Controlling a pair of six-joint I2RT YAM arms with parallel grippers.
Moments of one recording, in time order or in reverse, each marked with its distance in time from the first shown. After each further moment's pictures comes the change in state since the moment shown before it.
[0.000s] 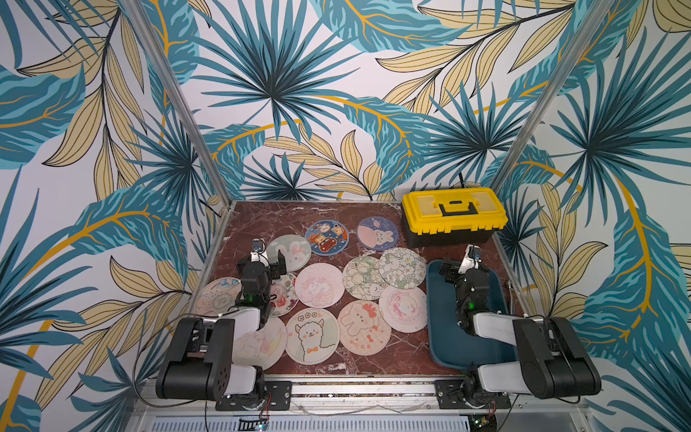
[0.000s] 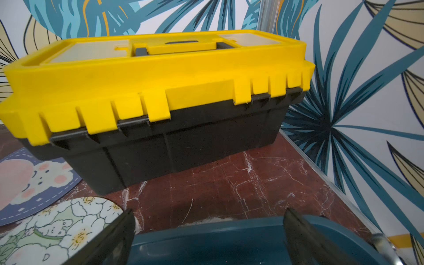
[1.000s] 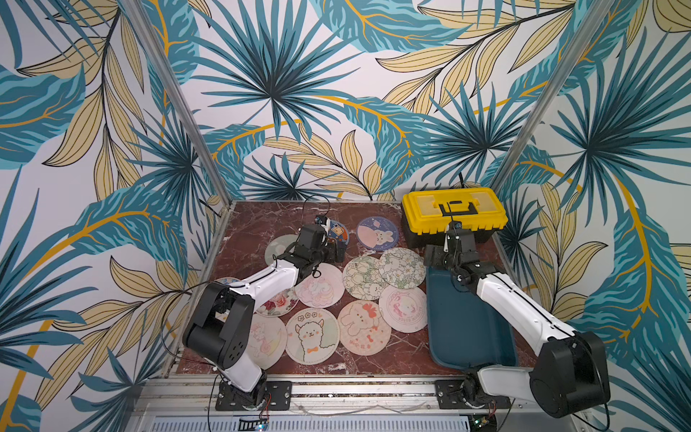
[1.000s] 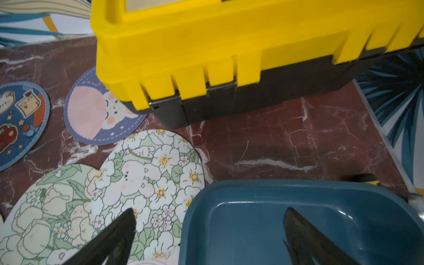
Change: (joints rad) left arm -0.384 0.280 0.645 -0.737 0.270 -0.333; right arm 0.180 -0.025 0.615 -1.239 -0.094 0.214
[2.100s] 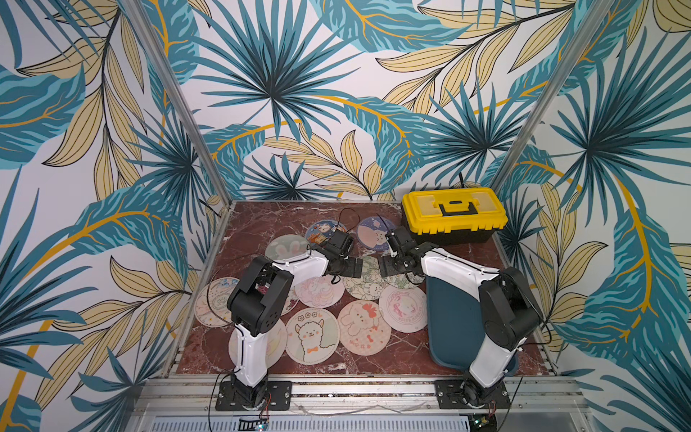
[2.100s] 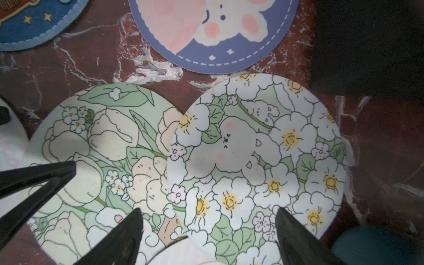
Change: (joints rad) left arm -0.110 0.309 0.231 -0.318 -0.001 -0.057; right arm 0.286 0.477 0.302 -0.133 -0.059 -0.015
